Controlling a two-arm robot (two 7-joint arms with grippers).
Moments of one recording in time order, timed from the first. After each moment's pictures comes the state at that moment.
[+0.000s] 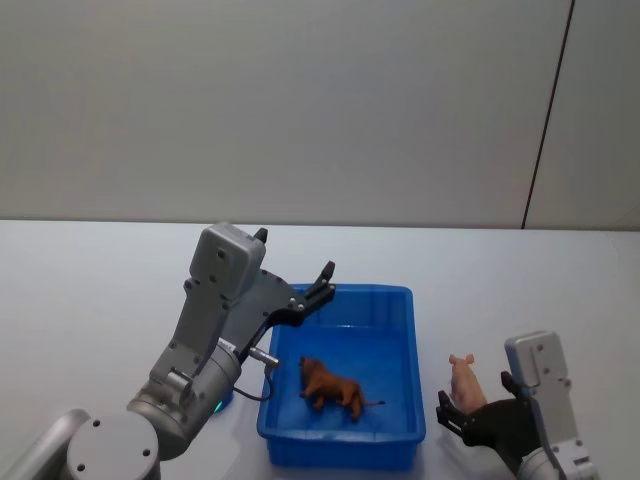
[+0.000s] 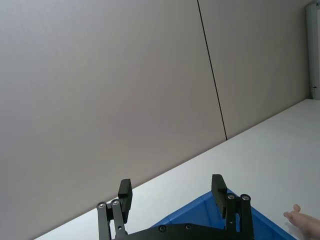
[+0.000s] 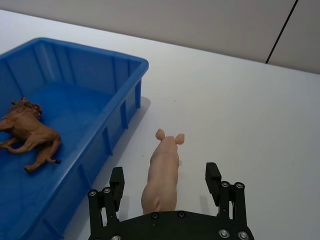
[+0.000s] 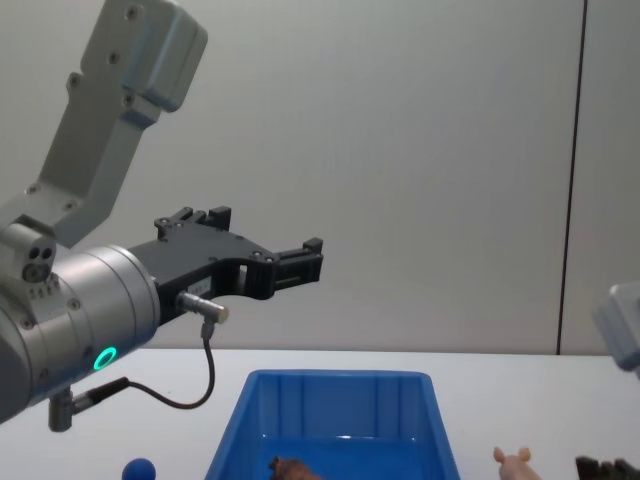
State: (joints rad) left arm -0.24 0.38 0.45 -1.63 -0.20 0.01 -0.01; right arm 0.05 0.15 -0.32 -1.46 0.08 0.20 -0.02
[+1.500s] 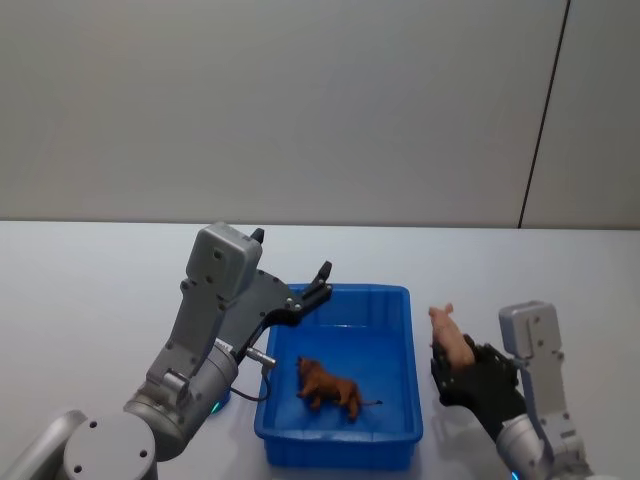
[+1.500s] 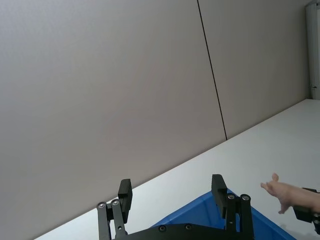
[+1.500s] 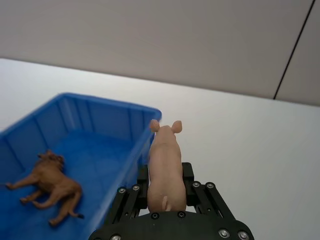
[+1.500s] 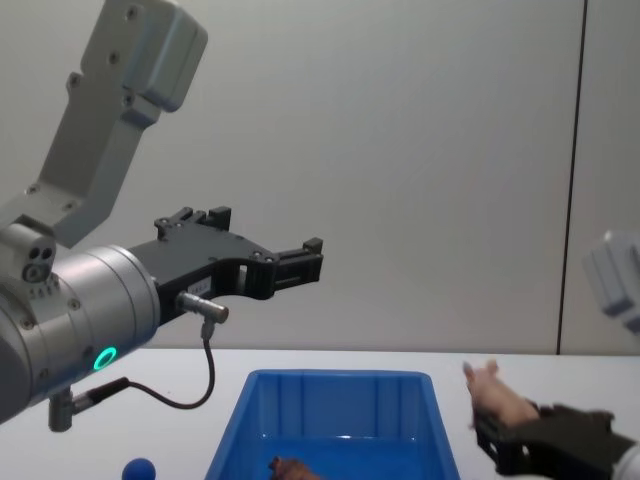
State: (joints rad) left arm -0.24 0.38 0.45 -1.63 -0.20 0.01 -0.01; right arm 0.10 0.11 -0.31 -1.42 0.10 0.08 0.00
